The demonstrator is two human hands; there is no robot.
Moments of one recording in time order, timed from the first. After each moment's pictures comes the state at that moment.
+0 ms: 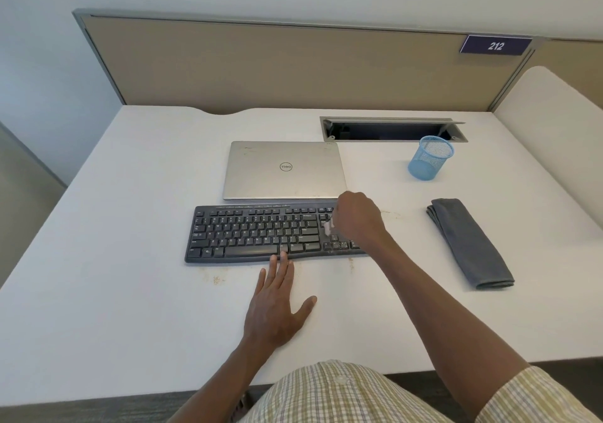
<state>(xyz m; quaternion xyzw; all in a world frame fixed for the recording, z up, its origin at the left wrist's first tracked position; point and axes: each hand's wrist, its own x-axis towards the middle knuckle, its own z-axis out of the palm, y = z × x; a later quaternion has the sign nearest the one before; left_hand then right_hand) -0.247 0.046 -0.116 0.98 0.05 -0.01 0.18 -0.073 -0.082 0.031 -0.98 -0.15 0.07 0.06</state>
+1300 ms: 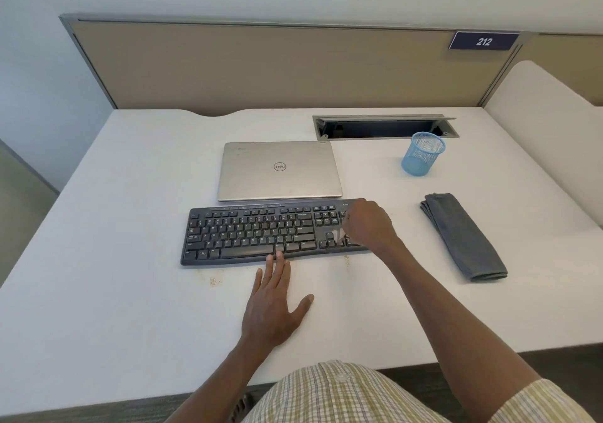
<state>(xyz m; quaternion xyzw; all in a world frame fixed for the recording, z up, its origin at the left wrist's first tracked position) -0.247 0.046 -0.115 0.98 0.05 -0.01 0.18 -0.072 -0.112 0.017 -0.99 -0.08 0.10 0.11</state>
